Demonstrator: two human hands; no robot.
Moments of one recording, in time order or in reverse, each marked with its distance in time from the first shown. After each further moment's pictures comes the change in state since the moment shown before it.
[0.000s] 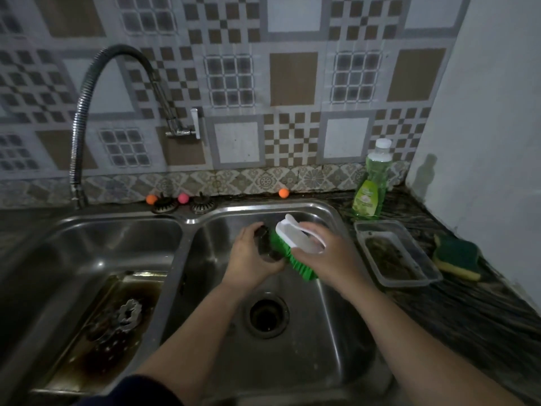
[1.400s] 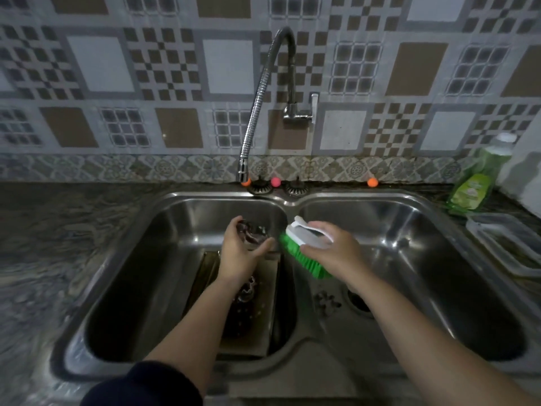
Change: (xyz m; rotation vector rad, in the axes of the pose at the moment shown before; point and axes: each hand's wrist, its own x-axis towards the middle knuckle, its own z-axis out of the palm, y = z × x) left_hand -0.032 -0.189 -0.208 -0.305 0.104 -0.233; right_hand -0.036 -0.134 0.218 -0.056 -0.053 0.094
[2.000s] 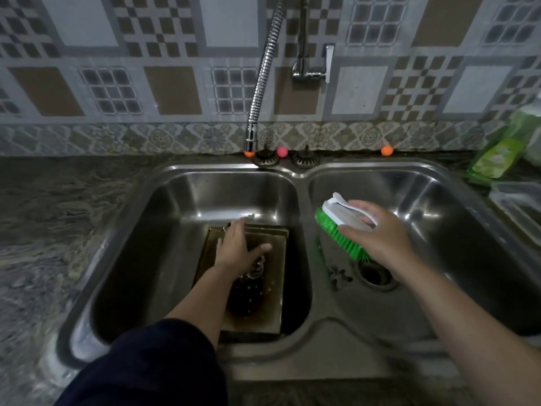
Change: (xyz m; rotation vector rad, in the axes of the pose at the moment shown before) left_hand 0.006 -0.063 -0.019 0.476 -0.272 -0.098; right_hand -0.003 0.031 -0.015 0.002 0.088 0.039
